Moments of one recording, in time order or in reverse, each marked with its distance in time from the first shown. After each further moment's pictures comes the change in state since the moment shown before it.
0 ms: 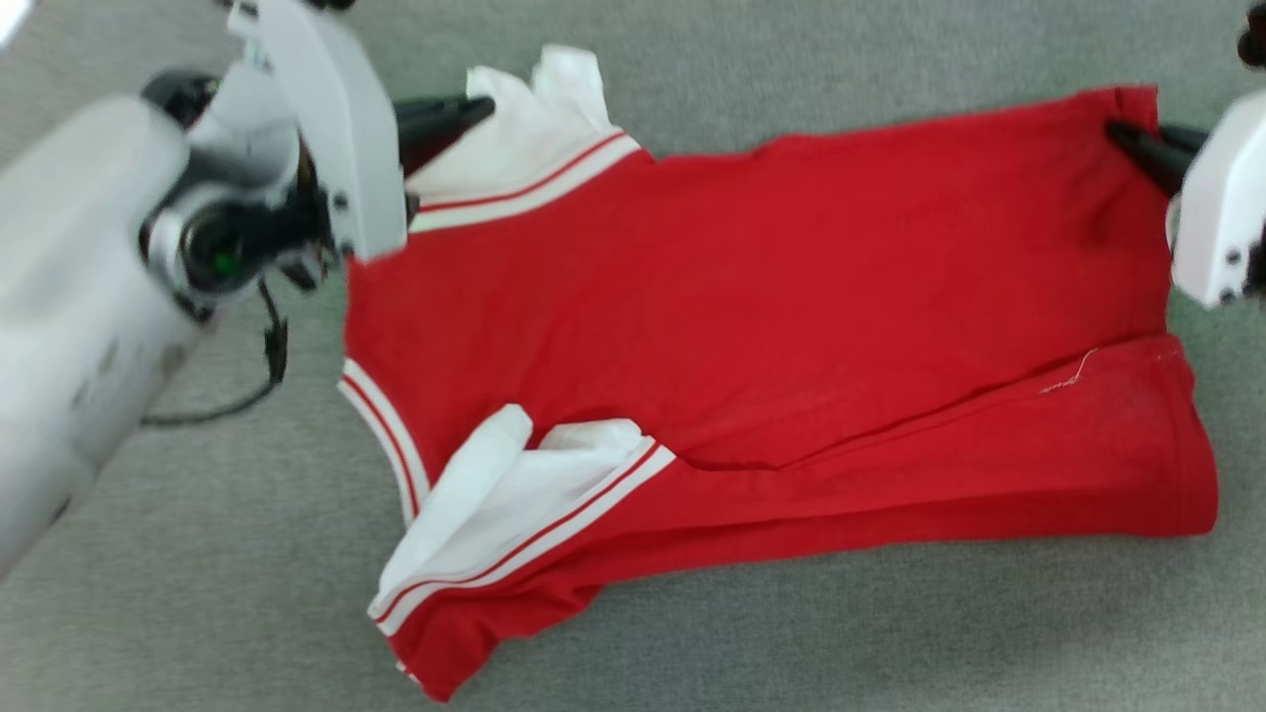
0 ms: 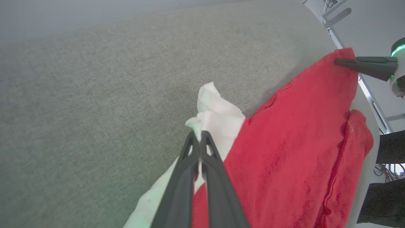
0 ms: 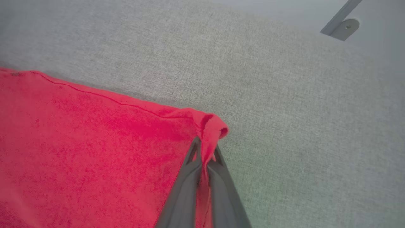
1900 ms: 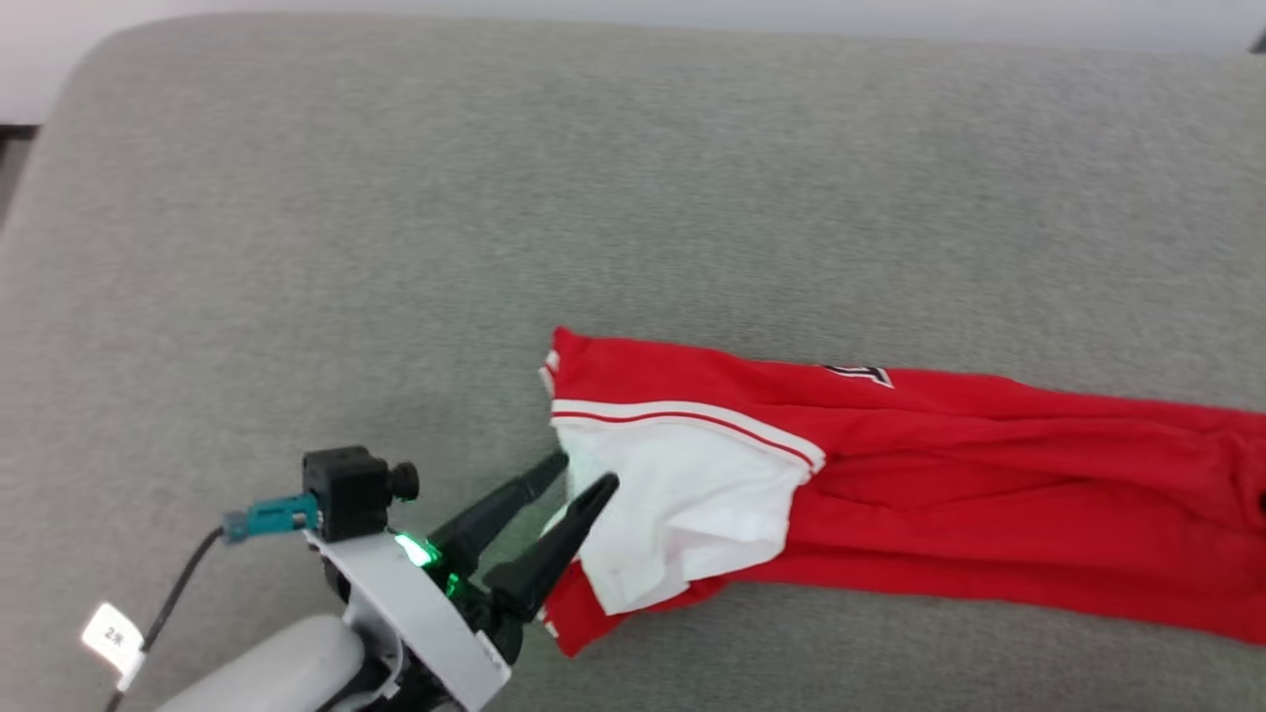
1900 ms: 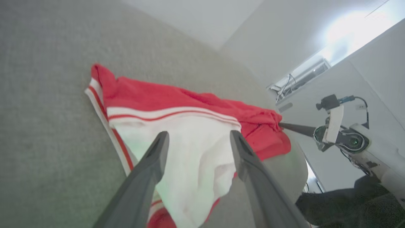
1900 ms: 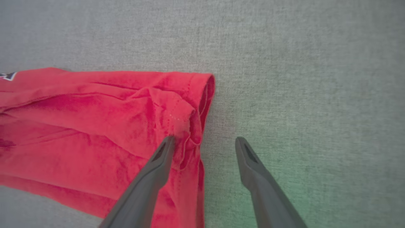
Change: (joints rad) left arm 0.796 0.032 0.111 -0.427 0.102 0.000 -0.668; right arm 0.933 -0.095 -0.663 -0.316 0.106 0.000 0.014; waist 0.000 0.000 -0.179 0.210
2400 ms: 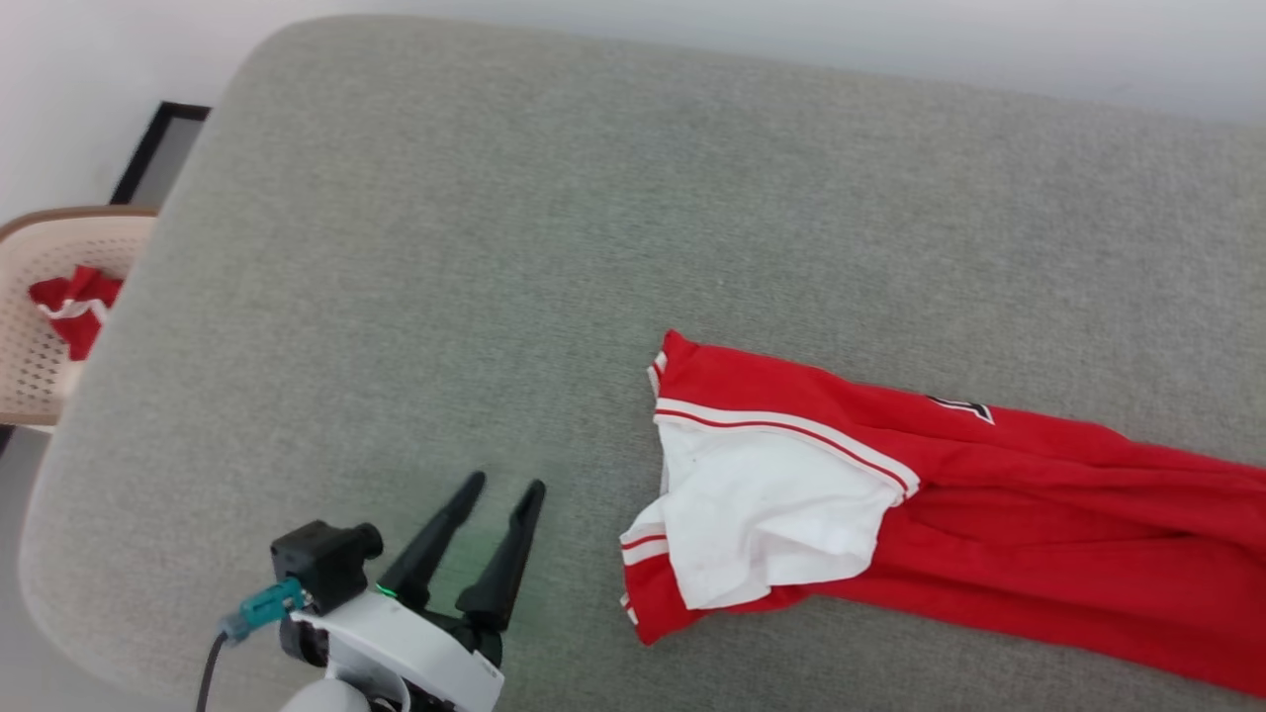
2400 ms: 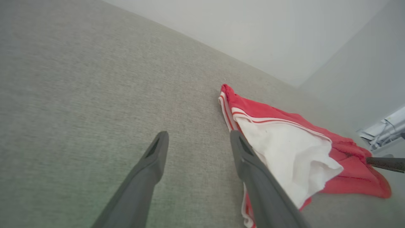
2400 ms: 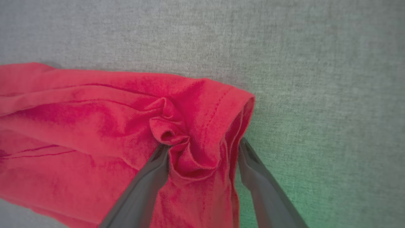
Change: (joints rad) left arm 0.302 -0.307 0.487 0.230 0.475 0.000 0.000; right arm -0.004 0.060 -0.084 0.085 -0.062 -0.001 0.188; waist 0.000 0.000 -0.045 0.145
